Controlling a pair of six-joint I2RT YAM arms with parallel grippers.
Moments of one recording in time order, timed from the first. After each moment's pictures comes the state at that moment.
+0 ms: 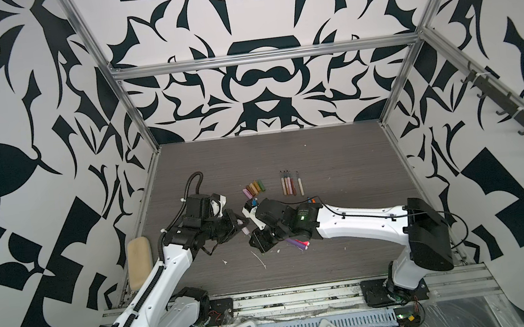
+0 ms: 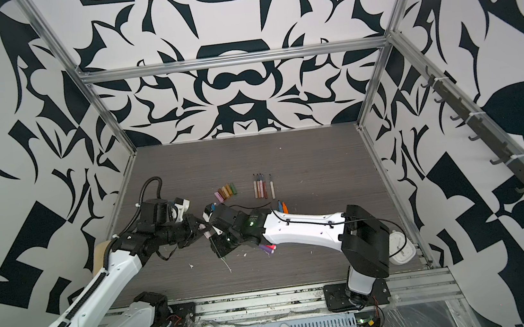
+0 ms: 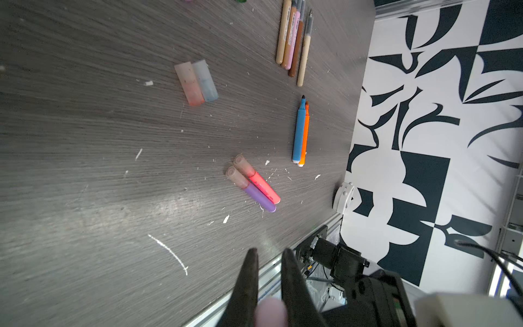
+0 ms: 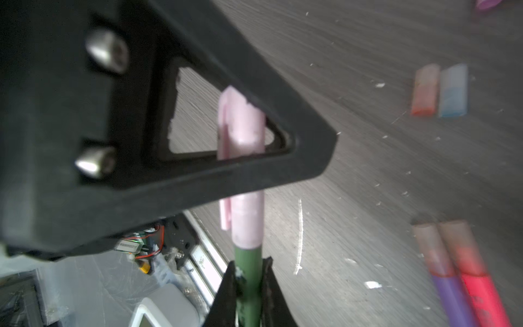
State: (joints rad) left arm -0.31 0.97 0.65 -0.54 0.64 -0.82; right arm 1.14 1.67 1.24 -0.43 -0.18 0.63
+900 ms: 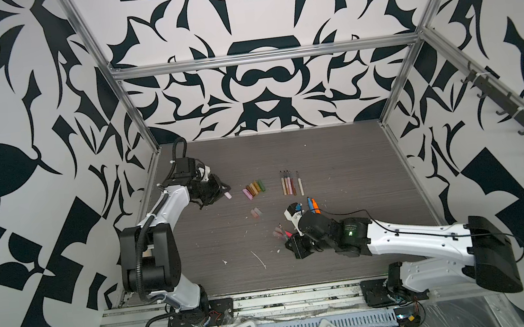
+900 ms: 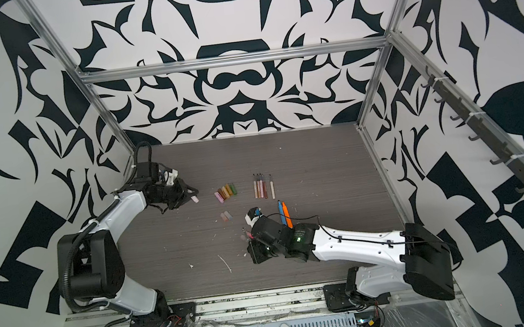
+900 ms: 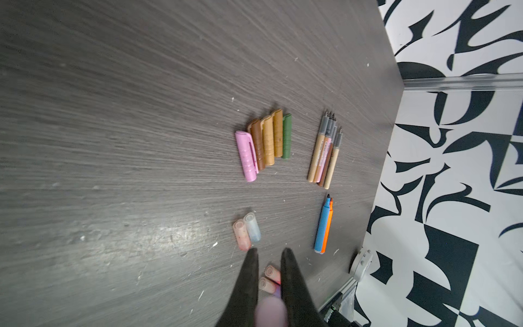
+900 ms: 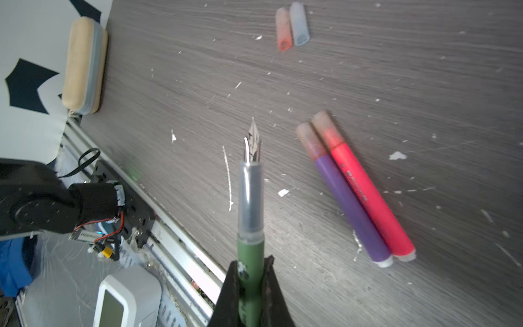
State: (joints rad) left arm -0.05 1.62 1.09 -0.53 0.64 -0.58; right arm 1.12 1.25 0.78 -0.37 -0.04 0.79
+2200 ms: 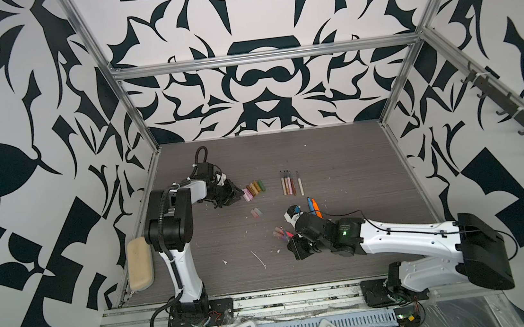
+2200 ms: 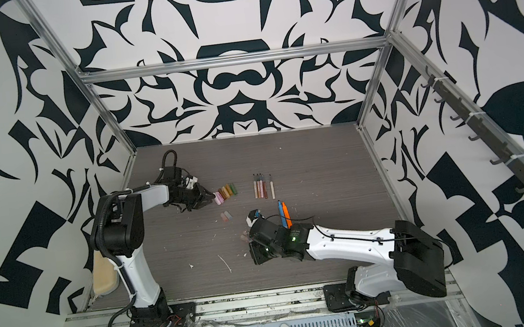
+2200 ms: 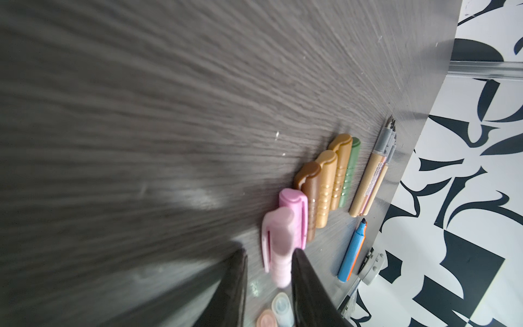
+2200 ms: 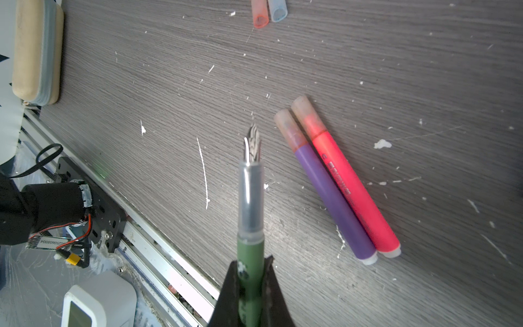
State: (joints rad) left arm -0.12 1.97 1.15 -0.33 0.70 -0.61; right arm 1.12 1.30 0.78 -0.39 -0.03 0.79
